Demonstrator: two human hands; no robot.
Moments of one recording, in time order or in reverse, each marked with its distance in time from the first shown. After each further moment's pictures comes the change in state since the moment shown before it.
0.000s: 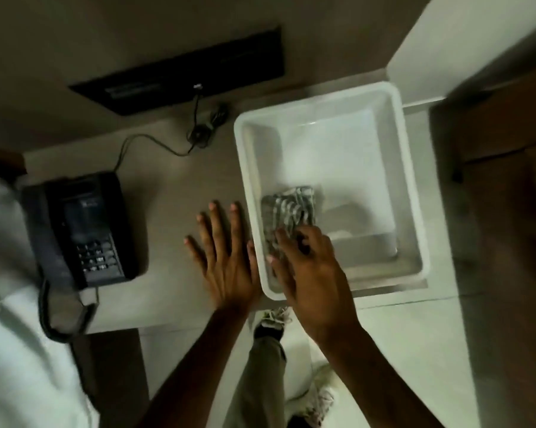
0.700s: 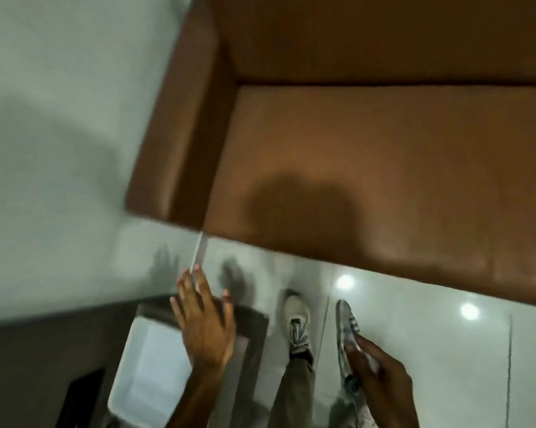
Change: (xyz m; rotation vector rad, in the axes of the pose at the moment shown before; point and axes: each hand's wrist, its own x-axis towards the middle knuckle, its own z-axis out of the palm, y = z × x) left_hand -0.090 0.381 -0.174 0.159 -0.027 0.955; right_hand -0.358 0.135 -0.185 1.416 1.006 1.061
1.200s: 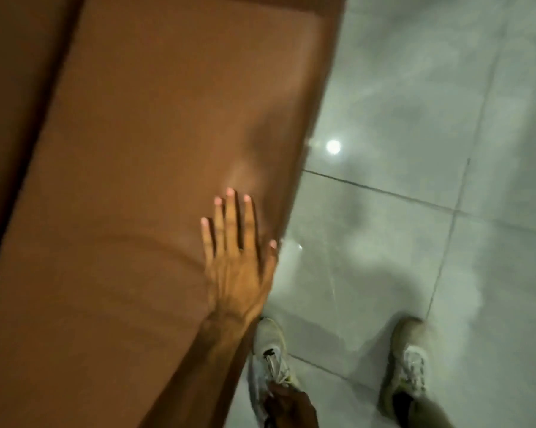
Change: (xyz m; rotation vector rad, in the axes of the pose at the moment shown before) left_hand -0.059 0.491 0.194 0.263 -0.180 1.869; right_hand 0.216 0.160 0.069 0.905 0.588 0.490
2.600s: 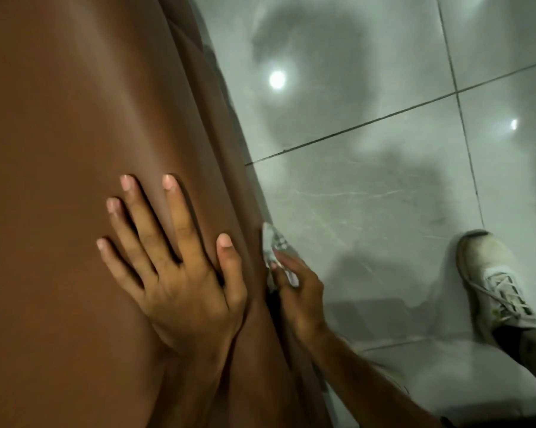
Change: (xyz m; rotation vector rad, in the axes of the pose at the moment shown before) left_hand 0.149 0.033 0.042 0.232 0.190 0.337; right_hand 0.189 -0.232 -0.024 0.823 0.482 -0.229
